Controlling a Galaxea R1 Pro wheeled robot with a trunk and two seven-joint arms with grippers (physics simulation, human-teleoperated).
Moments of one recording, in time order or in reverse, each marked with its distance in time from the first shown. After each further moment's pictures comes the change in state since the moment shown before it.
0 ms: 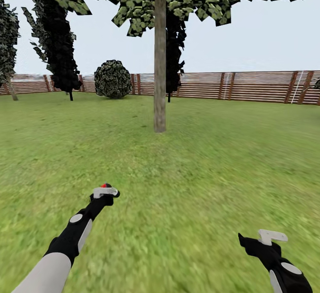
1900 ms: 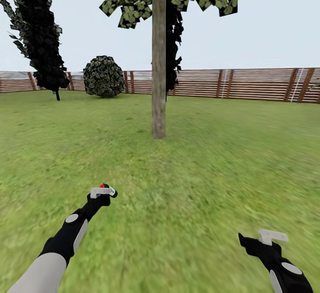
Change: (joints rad) left arm 0.001 0.031 -0.003 -0.002 0.001 0.000 -0.030; right arm 0.000 -0.001 -0.002 -0.002 0.000 0.000 0.001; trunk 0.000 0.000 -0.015
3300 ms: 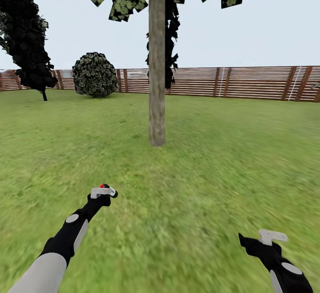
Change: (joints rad) left arm 0.000 -0.002 0.000 0.003 0.000 0.000 0.000; right arm 0.000 0.000 0.000 0.002 0.000 0.000 0.000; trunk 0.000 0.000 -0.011
